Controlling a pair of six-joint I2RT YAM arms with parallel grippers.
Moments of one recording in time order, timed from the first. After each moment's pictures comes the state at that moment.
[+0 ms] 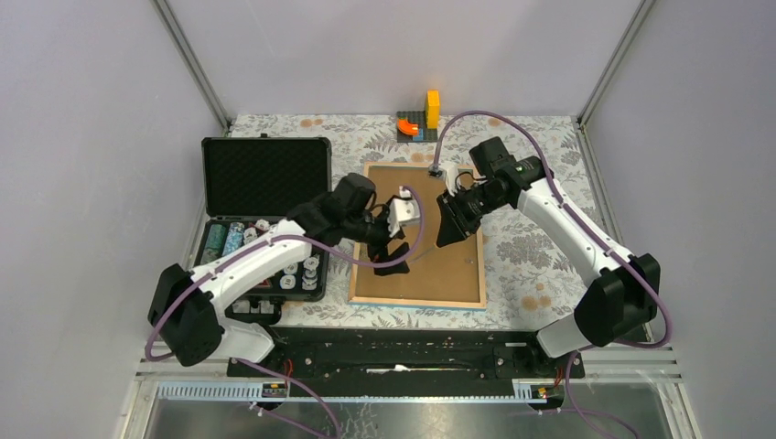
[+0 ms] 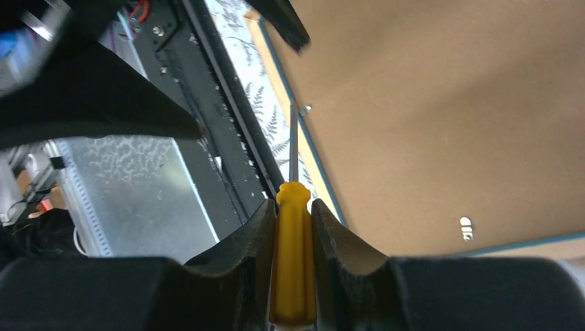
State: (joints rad) left arm -0.73 1.35 1.07 -0.45 0.65 0.36; right arm 0.44 1.49 1.36 -1.06 -0.73 -0.29
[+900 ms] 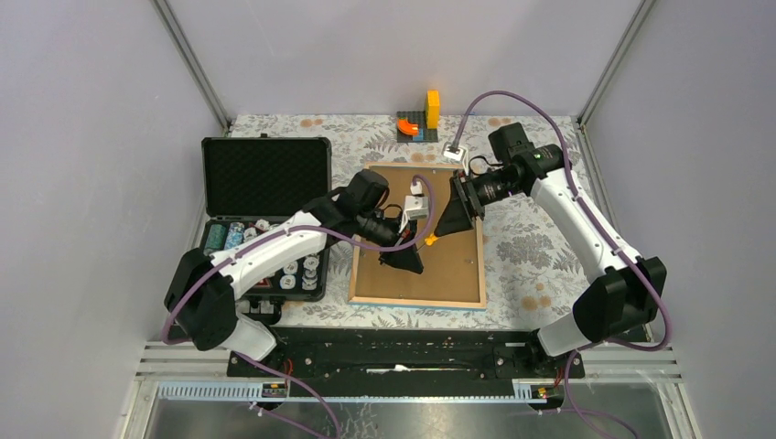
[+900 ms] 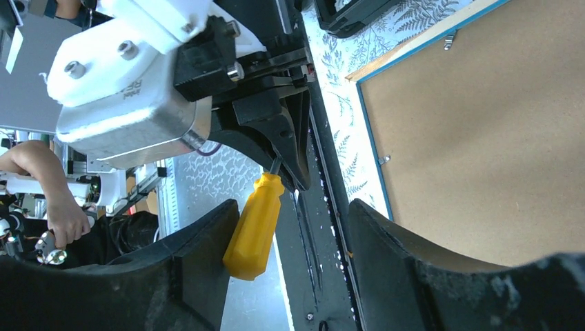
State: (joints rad) left arm -0.77 1.47 1.13 -0.42 0.96 0.16; right arm 0.33 1.51 1.46 -1.12 -1.11 -0.30
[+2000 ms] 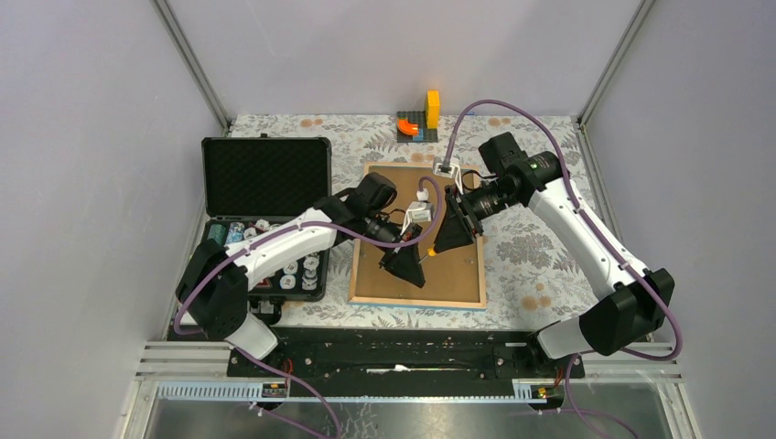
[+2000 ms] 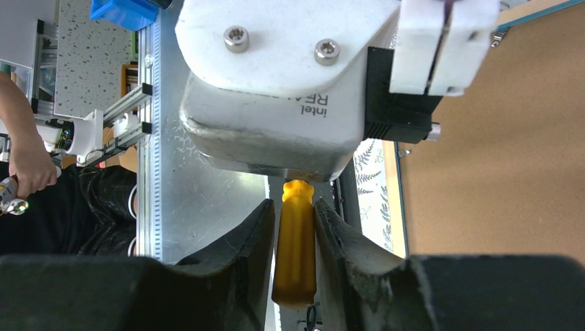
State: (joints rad) left arm -0.77 1.54 1.15 -0.46 1.21 0.13; right arm 0.44 1.44 1.45 -1.22 -1.10 -0.46
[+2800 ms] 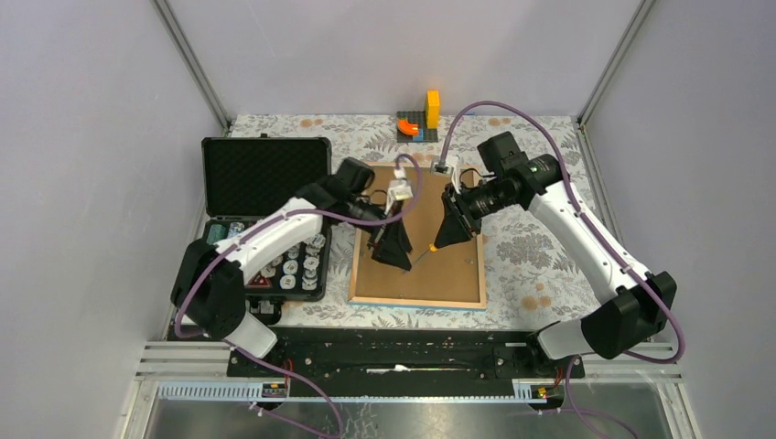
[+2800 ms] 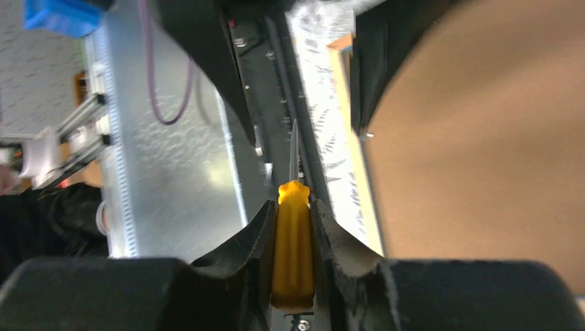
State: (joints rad) left arm -0.67 1.55 1.17 -0.48 1.20 0.12; right arm 0.45 1.43 1.44 -1.17 -0.98 -0.39
